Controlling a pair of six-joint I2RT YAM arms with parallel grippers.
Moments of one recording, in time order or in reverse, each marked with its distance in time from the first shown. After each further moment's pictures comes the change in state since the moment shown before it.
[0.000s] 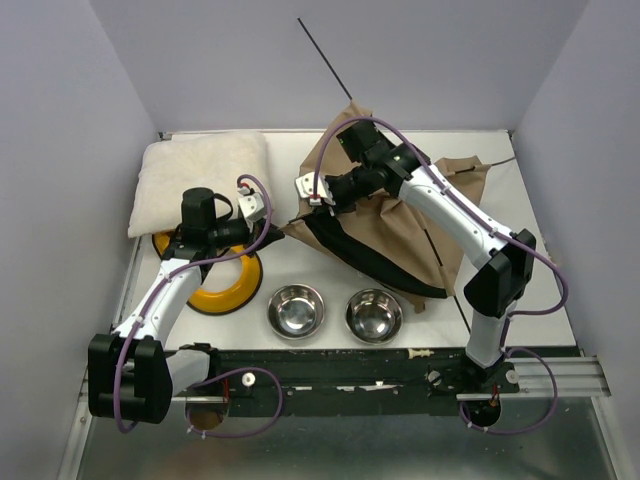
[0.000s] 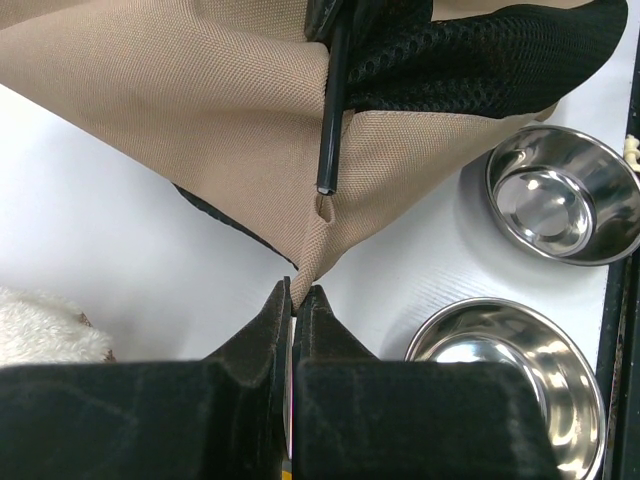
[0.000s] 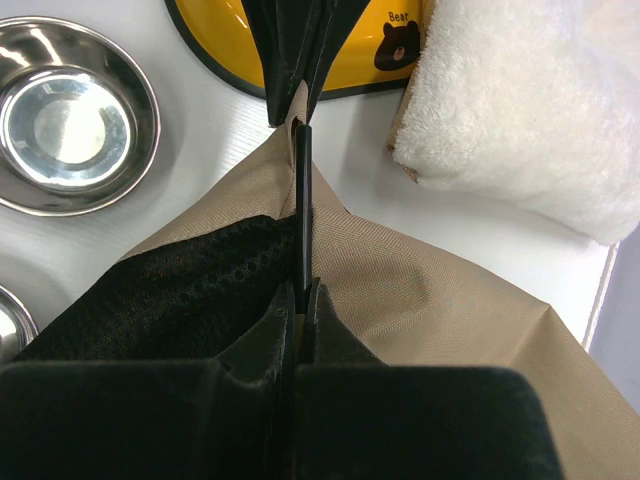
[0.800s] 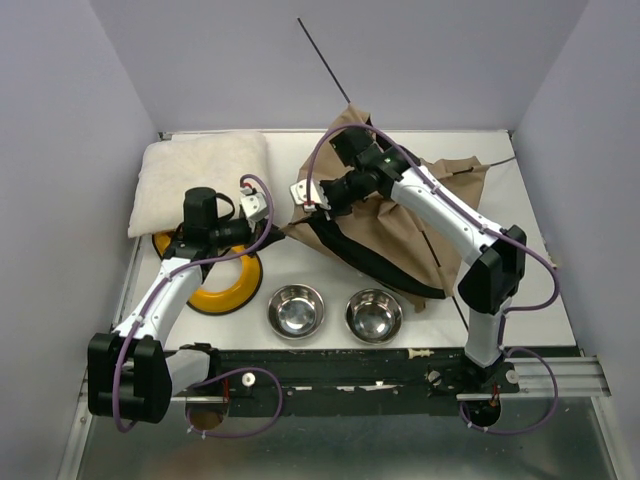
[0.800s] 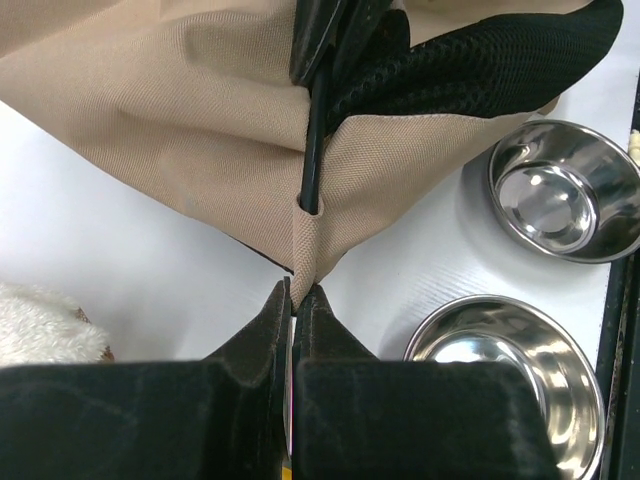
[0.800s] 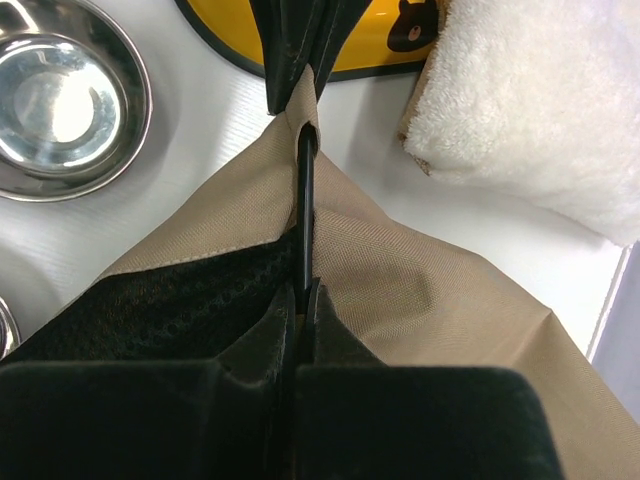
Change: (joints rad) left arm -0.008 0.001 0.005 -0.013 -0.019 0.002; right arm 0.010 0.039 0.000 0.000 0.034 -0.036
